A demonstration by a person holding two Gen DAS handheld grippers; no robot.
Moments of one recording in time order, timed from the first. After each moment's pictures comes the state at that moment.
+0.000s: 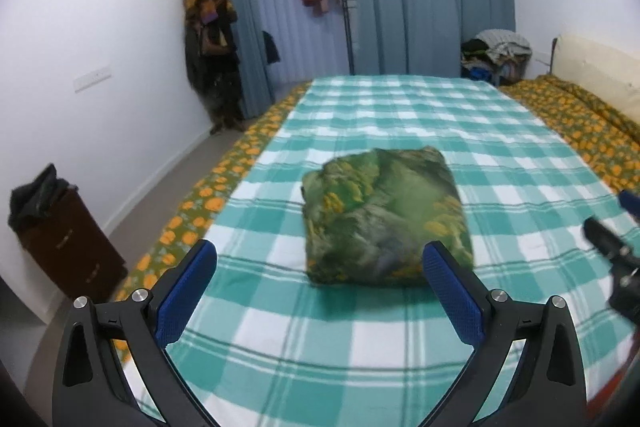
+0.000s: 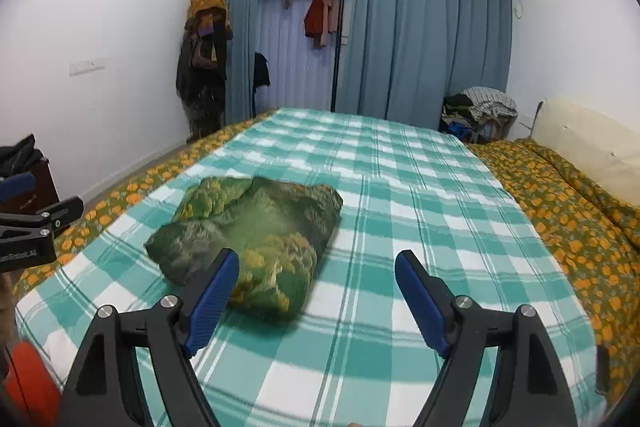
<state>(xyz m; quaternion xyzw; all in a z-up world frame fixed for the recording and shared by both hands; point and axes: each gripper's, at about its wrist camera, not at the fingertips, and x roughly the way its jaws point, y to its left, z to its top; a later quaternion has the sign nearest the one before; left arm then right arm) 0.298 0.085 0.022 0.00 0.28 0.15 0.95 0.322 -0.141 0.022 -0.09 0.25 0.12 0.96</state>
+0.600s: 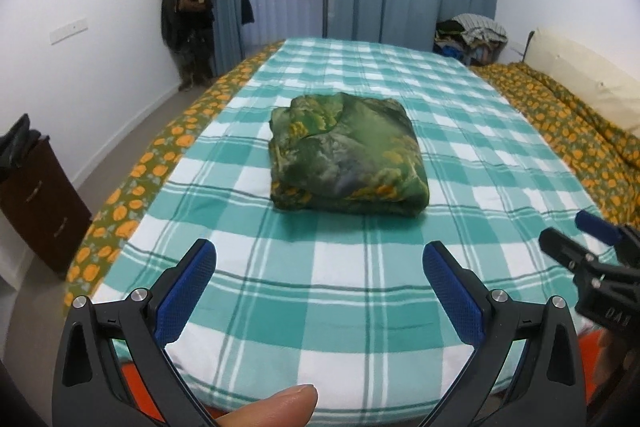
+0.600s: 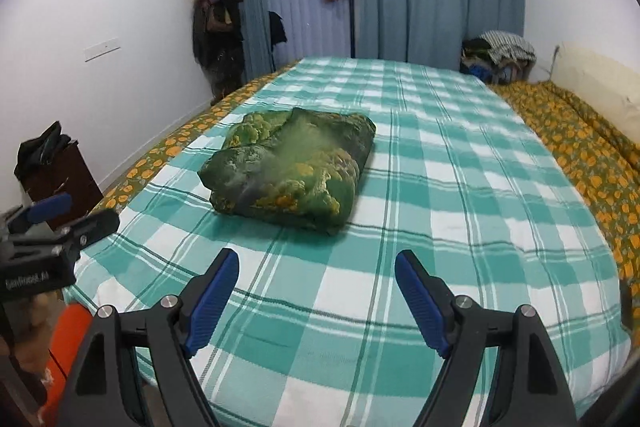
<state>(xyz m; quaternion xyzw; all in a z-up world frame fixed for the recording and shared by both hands) 0.238 0.077 -0.007 -0.05 0.34 0.09 0.94 0.262 -0.145 -0.009 -0.04 0.35 0.14 0.93</state>
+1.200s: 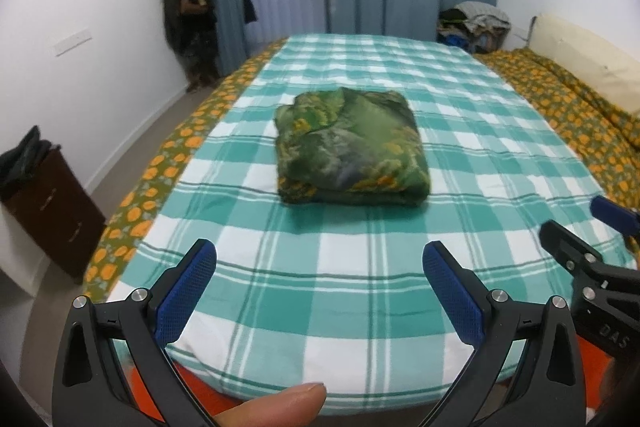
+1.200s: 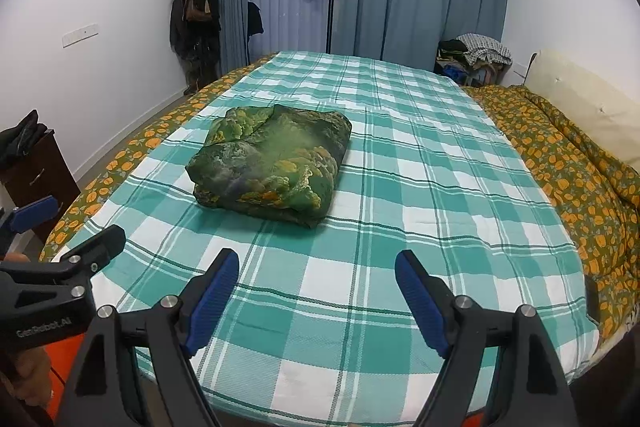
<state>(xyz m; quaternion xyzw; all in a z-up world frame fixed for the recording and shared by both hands) 0.230 0.061 0.002 -0.03 0.35 0.11 0.93 0.239 -0.126 0.012 -0.08 0.35 0.10 0.93</state>
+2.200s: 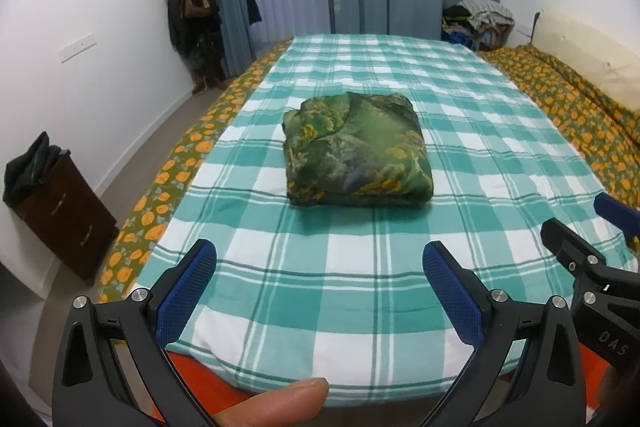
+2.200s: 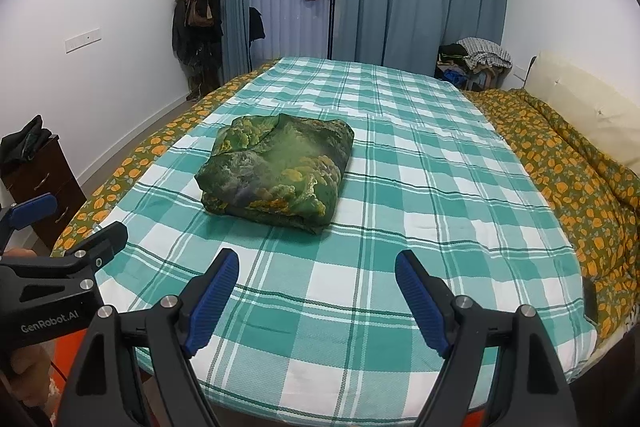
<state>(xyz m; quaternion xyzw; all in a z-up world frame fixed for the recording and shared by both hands) 0.224 0.060 0.021 -0.02 0.36 0.11 0.93 0.228 -0.120 0.034 -0.07 0.34 0.10 0.93</state>
